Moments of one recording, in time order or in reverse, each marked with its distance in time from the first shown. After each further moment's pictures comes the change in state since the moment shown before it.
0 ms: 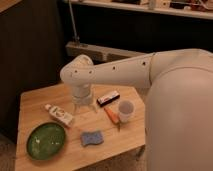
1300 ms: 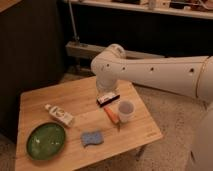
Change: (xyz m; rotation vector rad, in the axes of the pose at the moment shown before) arm -0.058 -0.108 -0.054 0.000 -0.268 -0.139
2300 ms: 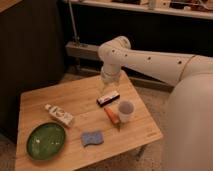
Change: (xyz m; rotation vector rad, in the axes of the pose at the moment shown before) arm -0.047 -0.025 0.032 -0.066 0.091 -0.321
